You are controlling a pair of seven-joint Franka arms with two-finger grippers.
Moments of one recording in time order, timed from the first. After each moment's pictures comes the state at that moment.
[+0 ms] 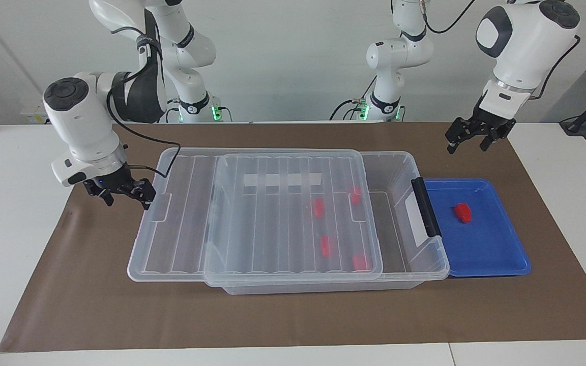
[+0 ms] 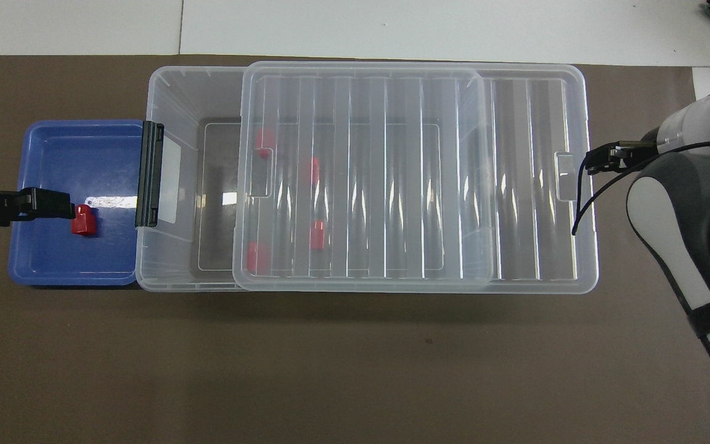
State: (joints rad) left arm 0.11 -0.12 -0.12 -1.88 -0.05 1.82 -0.04; right arm 0.05 0.19 -0.09 -1.73 -0.07 1.98 0.11
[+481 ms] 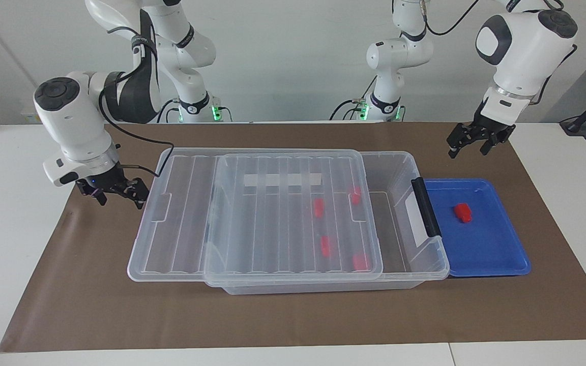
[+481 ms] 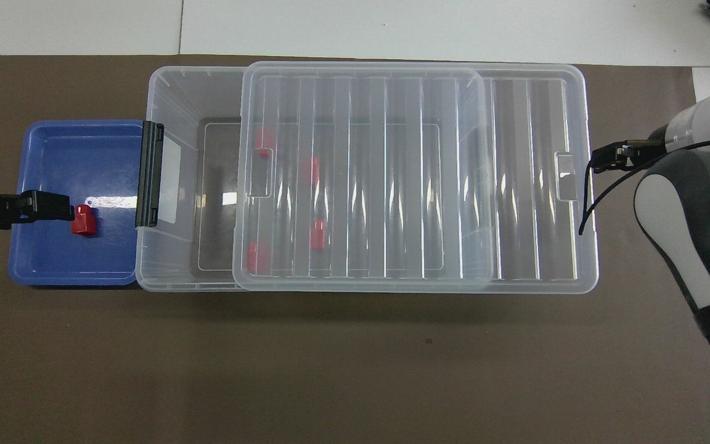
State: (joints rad) left arm 0.12 -0.12 -0.11 -1.91 -0.05 1.86 -0.04; right arm 0.04 0.19 -0.08 -1.72 -0.06 1.98 0.08
